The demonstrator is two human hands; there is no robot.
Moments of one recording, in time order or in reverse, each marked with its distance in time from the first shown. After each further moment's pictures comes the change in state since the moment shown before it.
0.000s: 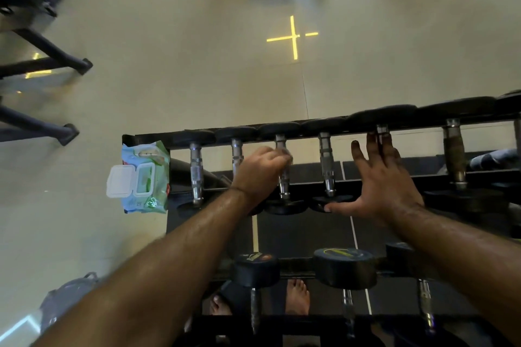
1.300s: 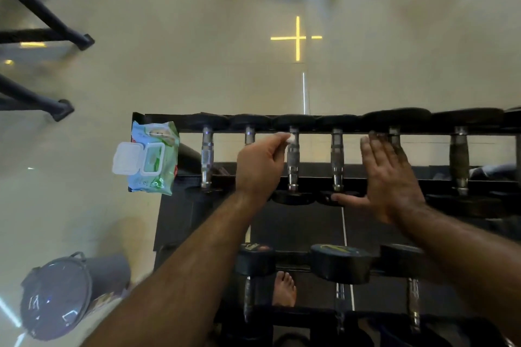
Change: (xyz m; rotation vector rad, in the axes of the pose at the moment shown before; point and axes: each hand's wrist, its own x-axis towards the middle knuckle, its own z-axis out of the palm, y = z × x) left_hand -0.016 0.027 -0.039 -0.355 0.355 -0.555; right_hand -0.001 -0.009 0.012 -0.089 0.178 -0.035
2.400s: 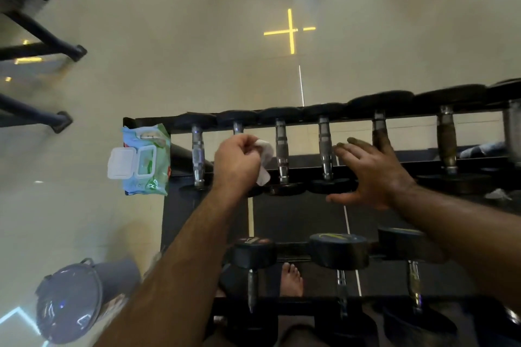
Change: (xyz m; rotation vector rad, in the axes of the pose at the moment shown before) left_hand -0.003 0.017 -0.024 -0.194 -0.211 -0.575; right_hand -0.006 0.017 -0.001 -0.032 -0.003 -0.255
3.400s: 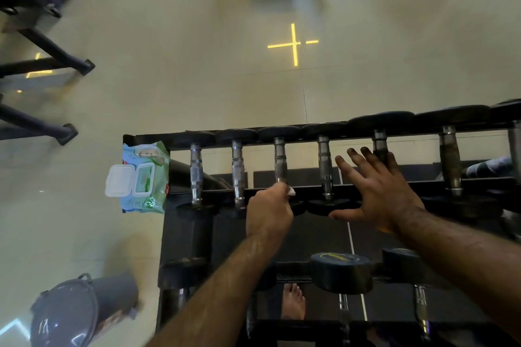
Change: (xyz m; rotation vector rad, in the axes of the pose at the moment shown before) left_hand -0.028 -0.029 0.071 0.486 0.000 0.255; right_hand 0.008 0.020 0.028 0.040 -0.006 0.040
